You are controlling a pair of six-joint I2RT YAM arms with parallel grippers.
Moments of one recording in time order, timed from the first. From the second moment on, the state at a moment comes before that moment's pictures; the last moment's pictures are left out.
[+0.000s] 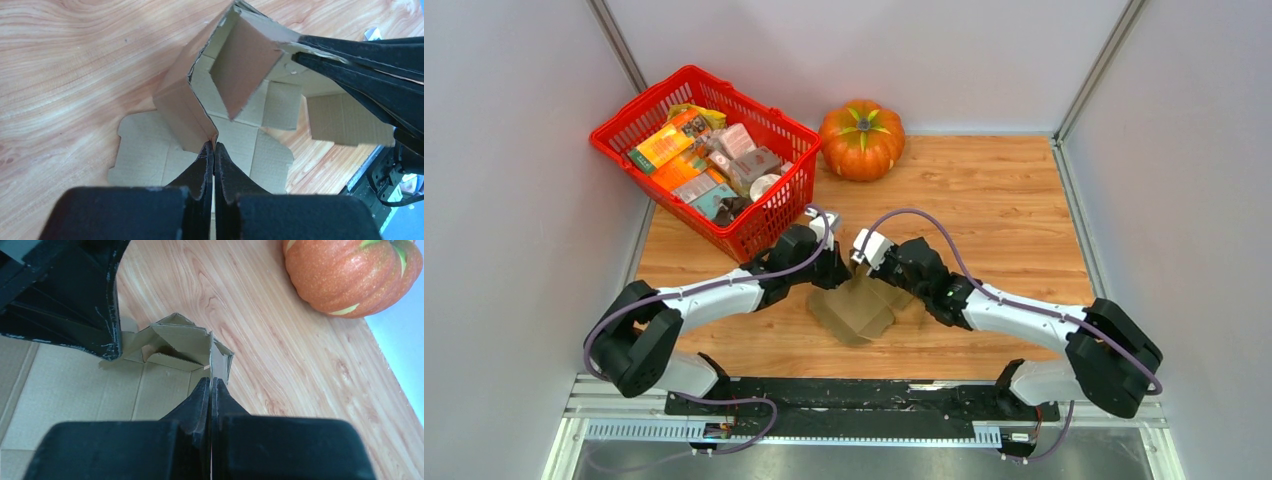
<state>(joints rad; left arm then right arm) -0.71 1.41 0.67 0.15 0.20 -0.45 0.87 1.30 0.65 0.24 0.14 -0.42</state>
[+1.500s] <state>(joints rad) -0.71 1.40 0.90 -0.08 0.13 -0.15 0.95 1.40 0.60 0.45 0.21 -0.62</state>
